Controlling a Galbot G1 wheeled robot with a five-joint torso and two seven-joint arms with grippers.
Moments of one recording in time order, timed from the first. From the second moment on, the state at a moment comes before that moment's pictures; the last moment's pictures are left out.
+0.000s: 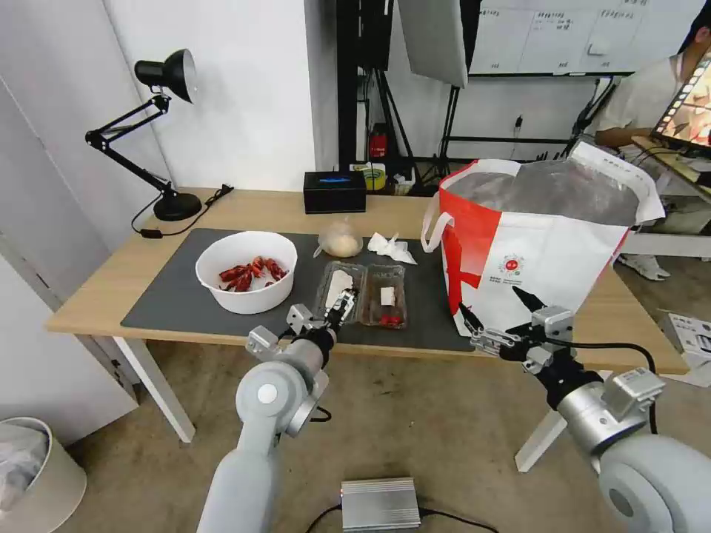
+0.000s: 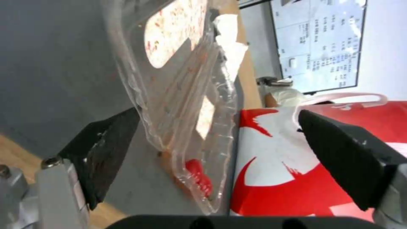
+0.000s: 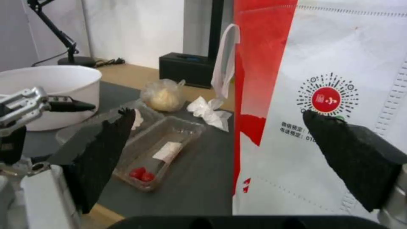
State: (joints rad) left arm 1.11 -1.59 -0.31 -2.00 -1.36 0.34 -0.64; right arm -1.55 1.02 0.66 2.37 0.50 -0.29 -0.03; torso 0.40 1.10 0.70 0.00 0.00
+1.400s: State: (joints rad) left arm 1.14 -1.59 -0.23 -2.05 -1.34 0.28 -0.48; right arm -1.59 1.06 0.67 2.40 0.49 -0.28 -0.03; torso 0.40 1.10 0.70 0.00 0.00
